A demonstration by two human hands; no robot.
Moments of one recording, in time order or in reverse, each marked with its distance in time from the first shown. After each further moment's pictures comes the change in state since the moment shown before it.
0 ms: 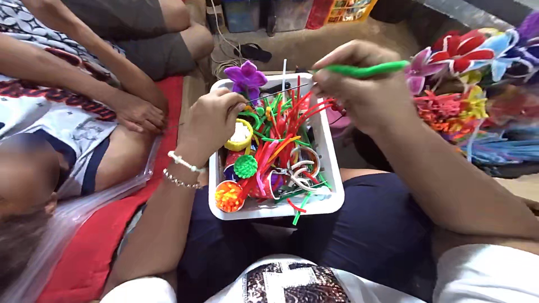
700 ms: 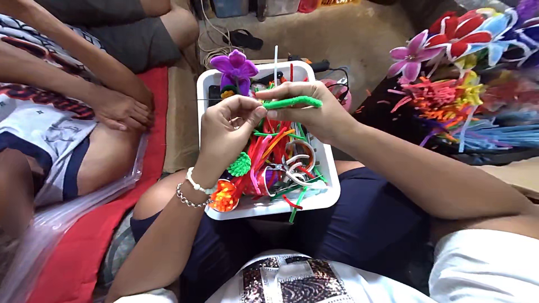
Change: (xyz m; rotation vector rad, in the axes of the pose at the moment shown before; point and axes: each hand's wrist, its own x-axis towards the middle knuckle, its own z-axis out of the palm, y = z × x) left_hand -0.017 0.055 0.031 -0.748 0.197 -0.186; right_hand -0.008 0.045 0.032 0.161 -0.239 0.151
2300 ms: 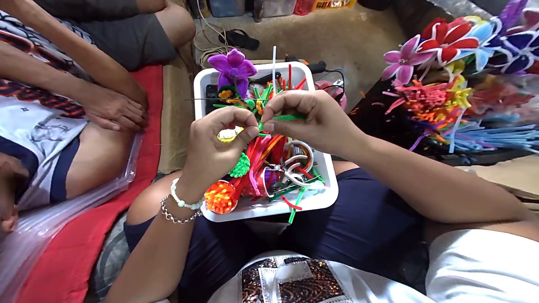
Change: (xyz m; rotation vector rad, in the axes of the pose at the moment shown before) left_hand -0.013 -0.003 -0.022 0.088 -0.094 0.216; right_hand -0.011 -0.023 0.015 -0.391 -0.104 -0.157
